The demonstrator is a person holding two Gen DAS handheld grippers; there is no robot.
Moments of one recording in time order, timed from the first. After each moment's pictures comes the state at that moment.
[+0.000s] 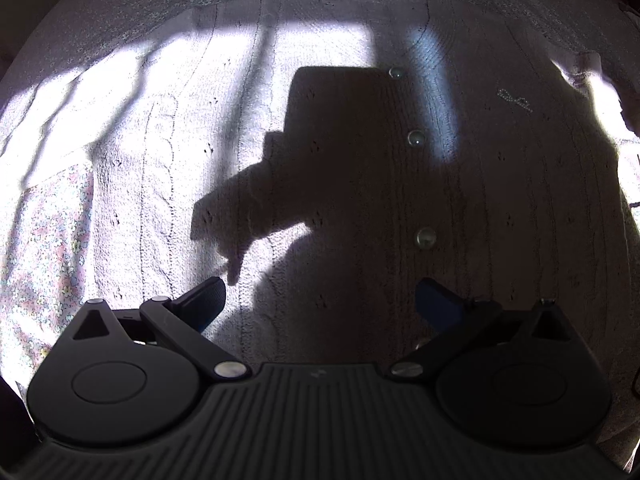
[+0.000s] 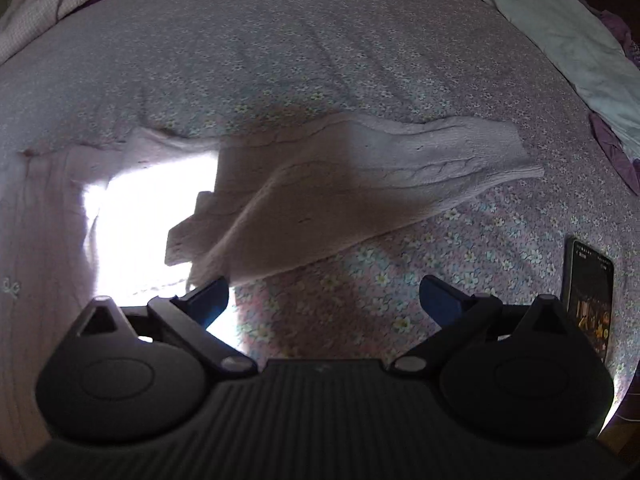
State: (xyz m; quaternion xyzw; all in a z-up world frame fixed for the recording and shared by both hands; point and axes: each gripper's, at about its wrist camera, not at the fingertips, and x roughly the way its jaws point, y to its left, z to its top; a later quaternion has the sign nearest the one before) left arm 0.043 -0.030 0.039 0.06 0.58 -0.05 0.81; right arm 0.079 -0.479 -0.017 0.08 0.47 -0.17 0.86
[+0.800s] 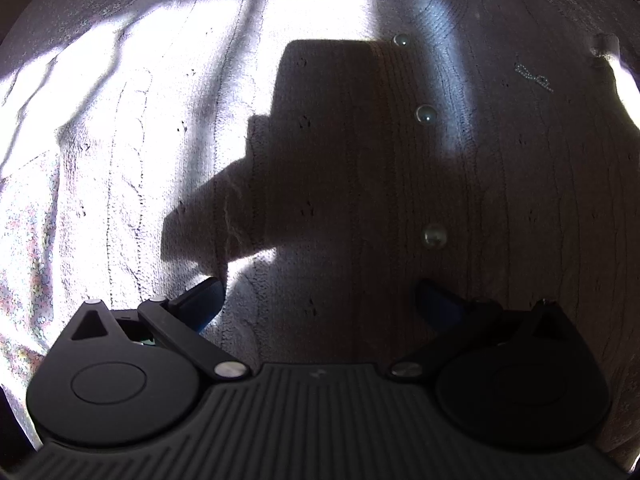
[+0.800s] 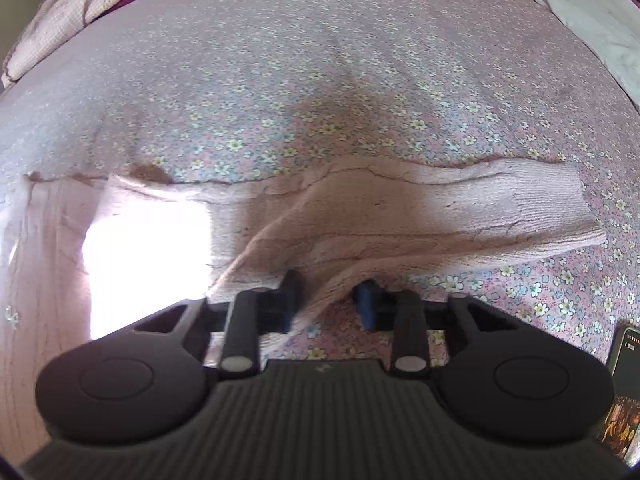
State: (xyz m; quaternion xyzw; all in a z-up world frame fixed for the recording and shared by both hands) left arm 0.059 -0.023 0.003 0.06 0.60 -0.05 0.80; right arm 0.135 -0.524 -0.030 0.10 0.47 -0.08 0.87
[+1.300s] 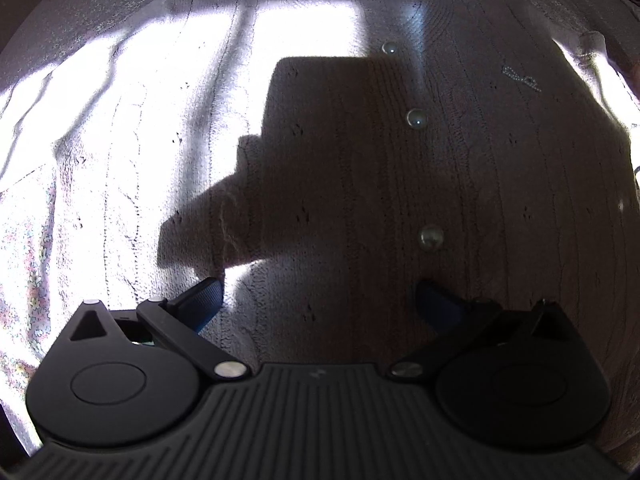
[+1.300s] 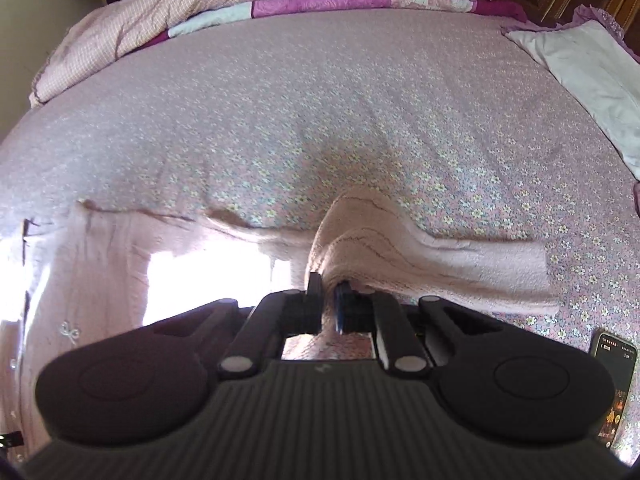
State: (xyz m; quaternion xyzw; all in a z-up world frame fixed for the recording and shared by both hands) left arm 0.037 -0.023 0.003 0.07 0.58 -0.07 0.81; right arm 0.106 -0.477 0.035 0.09 0.40 -0.08 0.91
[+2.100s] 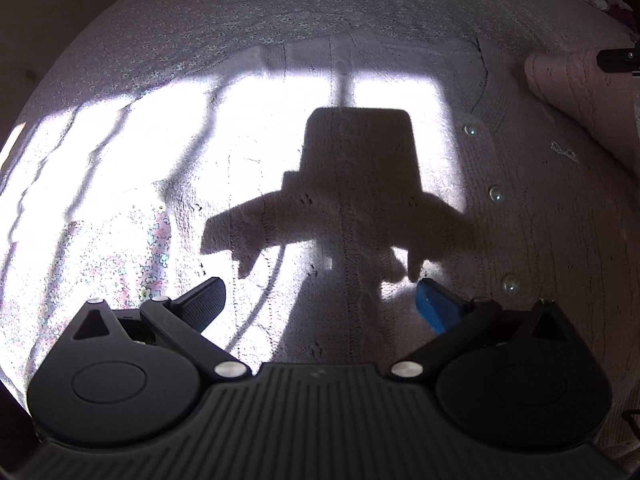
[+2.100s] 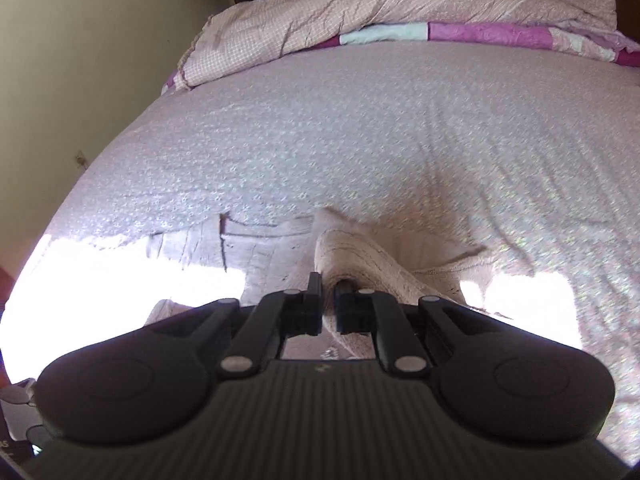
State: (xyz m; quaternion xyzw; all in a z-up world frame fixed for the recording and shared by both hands) left arm 0.029 0.043 0.052 0.07 0.53 -0.03 0.85; right arm 0.128 -0.269 0.073 0.09 0.38 0.09 0.92
